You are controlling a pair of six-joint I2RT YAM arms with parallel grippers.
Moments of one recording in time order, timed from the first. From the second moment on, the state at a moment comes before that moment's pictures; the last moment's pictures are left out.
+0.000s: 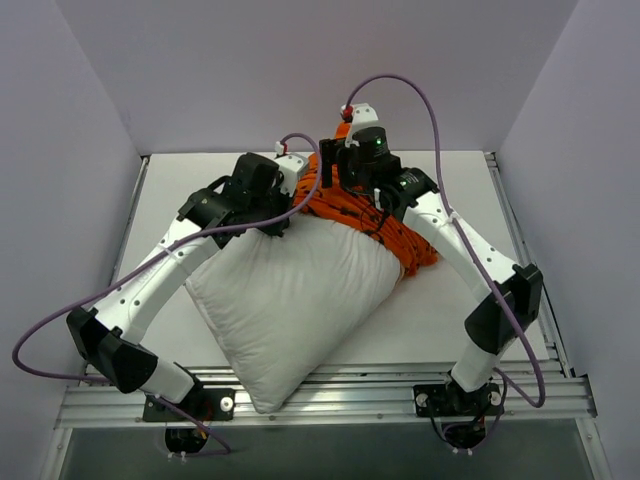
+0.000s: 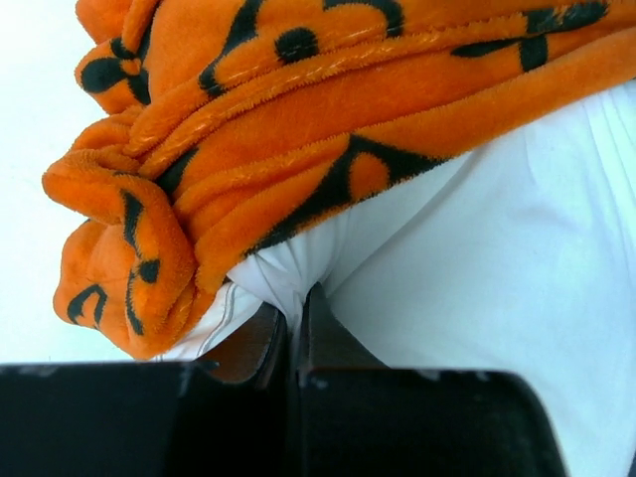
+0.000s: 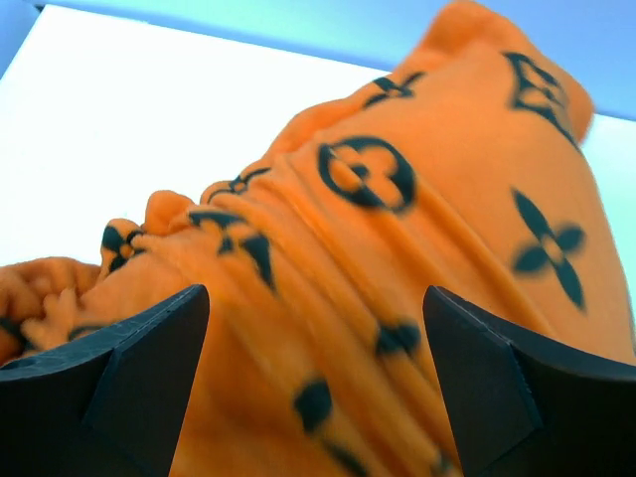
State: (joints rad) left arm -0.63 1.50 1.64 -0.87 -0.03 -0.07; right arm 0.59 1.66 1.64 -0.40 0.23 0.21
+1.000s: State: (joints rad) left arm -0.68 1.35 1.60 -0.86 -0.17 -0.12; right arm 0.23 1.85 1.79 -0.56 0.16 0.33
